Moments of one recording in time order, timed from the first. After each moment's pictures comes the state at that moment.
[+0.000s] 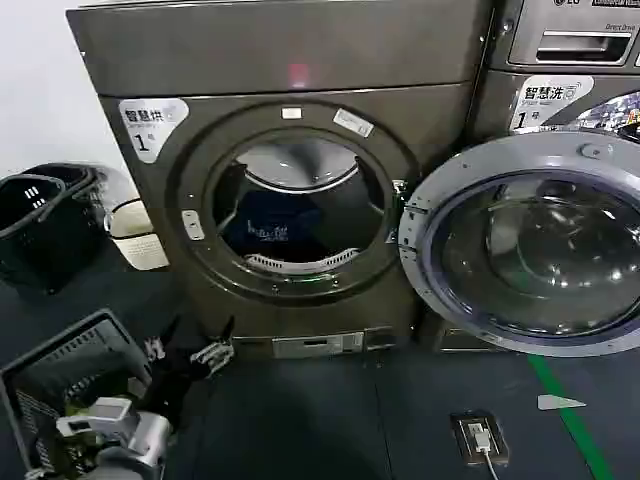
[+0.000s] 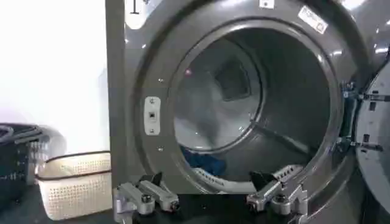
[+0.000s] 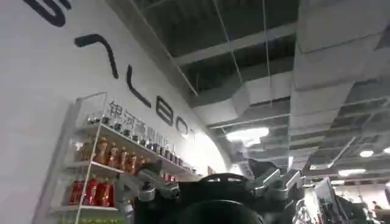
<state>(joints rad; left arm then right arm) 1.49 -1.50 -0.63 -2.42 -0.09 0.56 0.13 -1.72 0.92 2.52 1.84 0.80 -0.39 -0.09</state>
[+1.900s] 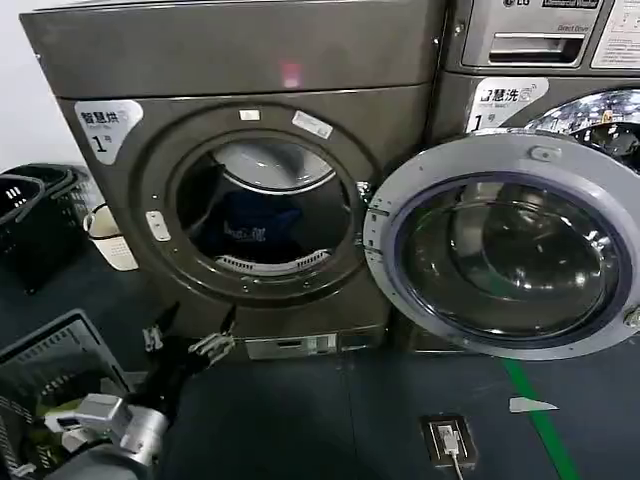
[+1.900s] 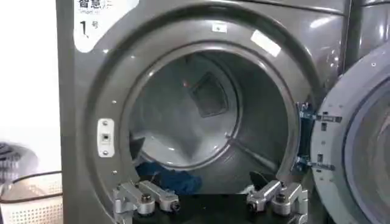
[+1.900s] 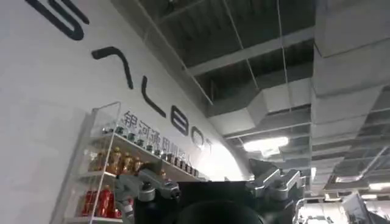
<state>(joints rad) 1.47 -1.50 -0.63 -2.46 -0.10 0.56 0.16 -1.74 0.92 2.53 1.86 0.86 -0.36 -0.12</state>
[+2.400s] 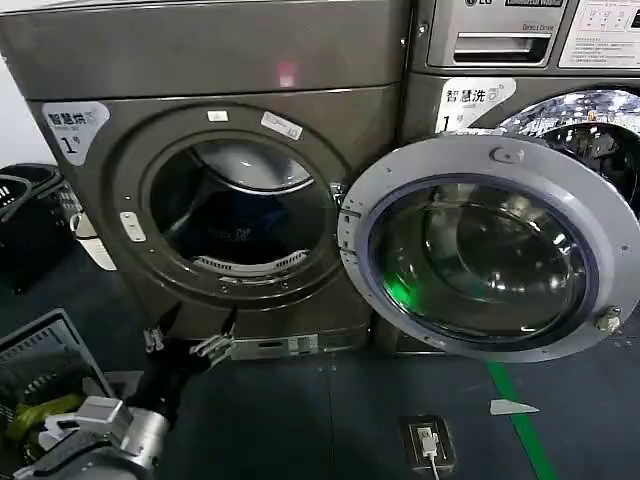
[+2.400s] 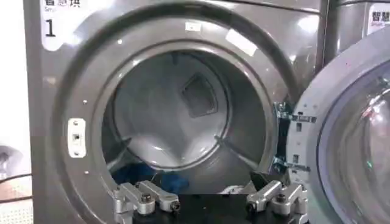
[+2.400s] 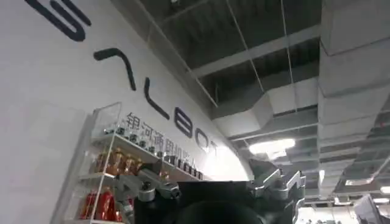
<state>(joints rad) 1.45 -1.50 -0.64 -2.47 -0.10 0.54 0.17 -1.74 0.92 2.56 1.87 0.90 -0.36 -0.16</state>
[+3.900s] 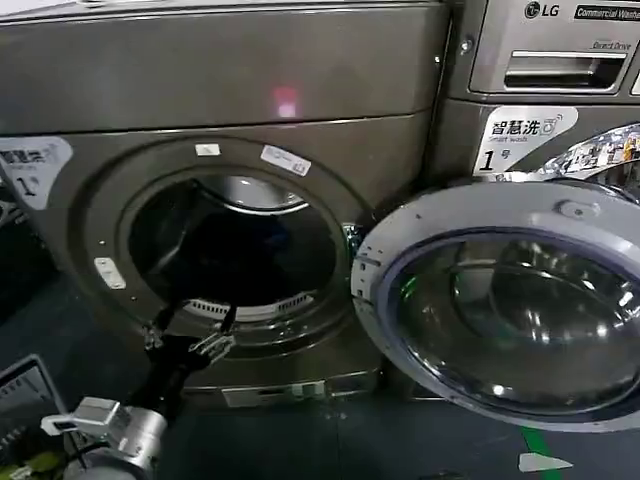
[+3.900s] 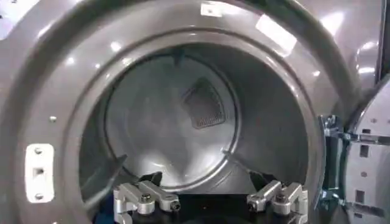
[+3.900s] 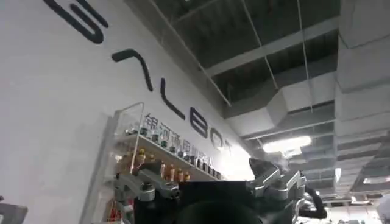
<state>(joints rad) 1.45 -1.51 -0.63 -2.46 -0.10 0.53 0.18 -1.74 0.93 2.56 1.87 0.91 -0.36 -0.17</state>
